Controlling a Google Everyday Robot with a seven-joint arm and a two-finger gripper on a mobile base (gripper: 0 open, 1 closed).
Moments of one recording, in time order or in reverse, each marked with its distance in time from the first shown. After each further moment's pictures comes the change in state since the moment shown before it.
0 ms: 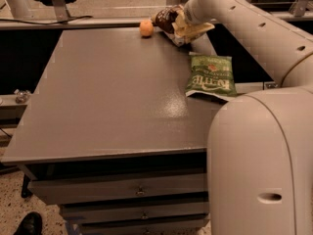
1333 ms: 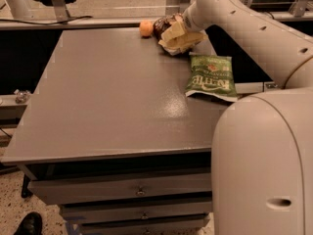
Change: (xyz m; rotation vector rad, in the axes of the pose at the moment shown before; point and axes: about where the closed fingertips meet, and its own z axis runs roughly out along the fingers) arm 0.020 0.015 0.002 -0.037 0.039 0.009
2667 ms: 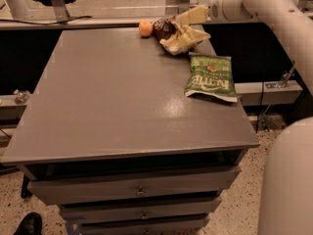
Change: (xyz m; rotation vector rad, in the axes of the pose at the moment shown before) arm -0.019 -0.038 -0.060 -0.135 -0.253 0.099
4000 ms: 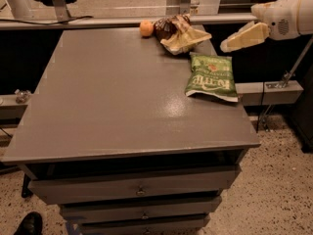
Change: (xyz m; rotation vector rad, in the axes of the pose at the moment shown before) arm 0.047 0.028 -0.180 -0.312 0.001 -0.197
